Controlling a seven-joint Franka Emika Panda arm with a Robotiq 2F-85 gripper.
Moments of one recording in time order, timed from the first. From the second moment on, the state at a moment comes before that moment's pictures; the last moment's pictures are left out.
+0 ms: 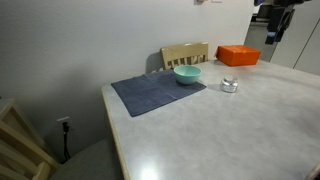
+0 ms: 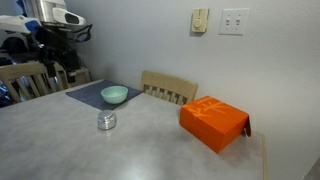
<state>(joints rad) 0.09 -0.07 0.02 -2.26 0.04 2.16 -0.14</state>
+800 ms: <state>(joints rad) 0.07 0.11 0.01 -2.25 0.05 2.41 -0.07</state>
